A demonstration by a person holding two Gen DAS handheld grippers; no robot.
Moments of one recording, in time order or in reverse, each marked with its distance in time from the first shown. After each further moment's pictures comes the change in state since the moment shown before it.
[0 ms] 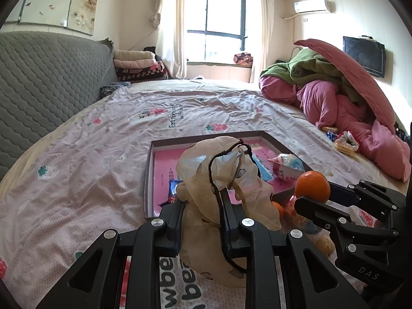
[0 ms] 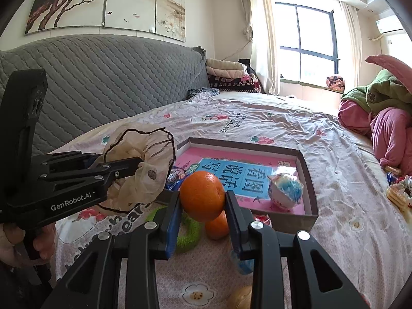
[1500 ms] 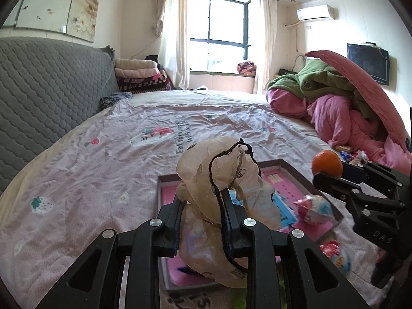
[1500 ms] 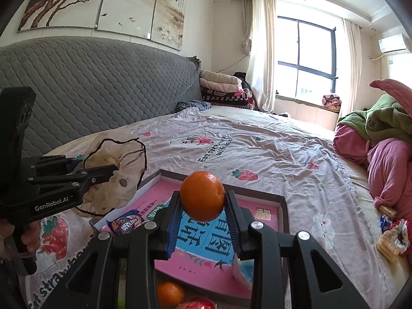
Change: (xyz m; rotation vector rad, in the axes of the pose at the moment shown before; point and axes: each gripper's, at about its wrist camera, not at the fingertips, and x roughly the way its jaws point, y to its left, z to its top) left arm 0.058 0.029 0.062 0.000 -0.051 0.019; right arm 0.049 -0.043 0.067 -0.071 -0.050 -0.050
